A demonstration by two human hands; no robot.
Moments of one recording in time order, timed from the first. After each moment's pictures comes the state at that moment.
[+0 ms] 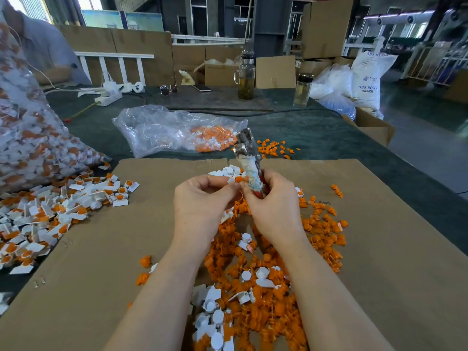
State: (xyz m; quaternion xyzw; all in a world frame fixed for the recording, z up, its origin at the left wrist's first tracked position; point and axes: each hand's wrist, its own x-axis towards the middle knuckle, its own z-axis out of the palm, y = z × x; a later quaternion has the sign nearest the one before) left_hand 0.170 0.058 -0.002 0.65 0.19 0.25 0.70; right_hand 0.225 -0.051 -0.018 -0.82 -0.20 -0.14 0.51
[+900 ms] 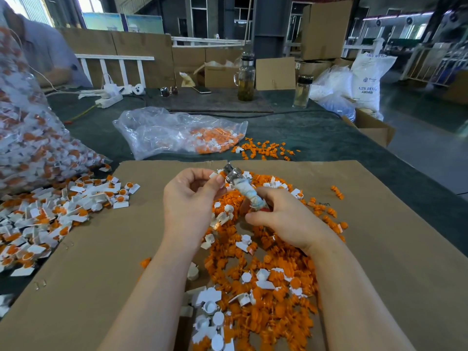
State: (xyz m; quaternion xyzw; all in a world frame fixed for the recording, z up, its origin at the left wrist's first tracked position) left_hand 0.166 0.070 0.001 0.65 0.16 0.31 0.67; right_hand 0.231 -0.082 -0.005 -0.84 -0.30 0.13 0.44
